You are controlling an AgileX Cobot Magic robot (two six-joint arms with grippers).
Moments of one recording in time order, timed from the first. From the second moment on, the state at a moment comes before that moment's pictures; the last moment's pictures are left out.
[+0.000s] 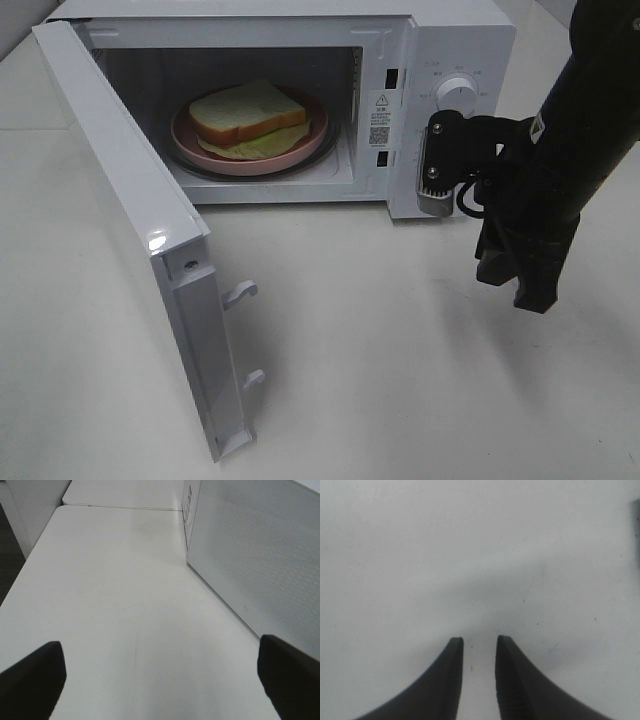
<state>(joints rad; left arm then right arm) -0.04 0.00 -0.50 0.00 1.04 -0.07 0.43 1.60 -0.99 -0.02 0.77 -0.87</state>
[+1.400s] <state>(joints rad) -0.04 0.00 -0.50 0.00 1.04 -0.07 0.53 1.61 -1.14 -0.20 0.72 -1.07</state>
